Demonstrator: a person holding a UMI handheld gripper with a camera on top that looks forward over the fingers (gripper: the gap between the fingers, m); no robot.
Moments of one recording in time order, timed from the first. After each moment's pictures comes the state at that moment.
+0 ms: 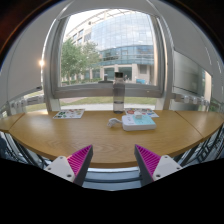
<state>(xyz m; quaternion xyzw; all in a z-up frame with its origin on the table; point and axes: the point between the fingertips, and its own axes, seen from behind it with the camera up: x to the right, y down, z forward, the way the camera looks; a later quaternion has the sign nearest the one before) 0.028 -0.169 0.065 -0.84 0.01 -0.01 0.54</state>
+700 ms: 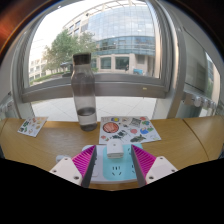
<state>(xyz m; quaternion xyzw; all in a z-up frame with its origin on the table) 0.027 -0.101 0.073 -0.87 0.03 -0.03 0.49</state>
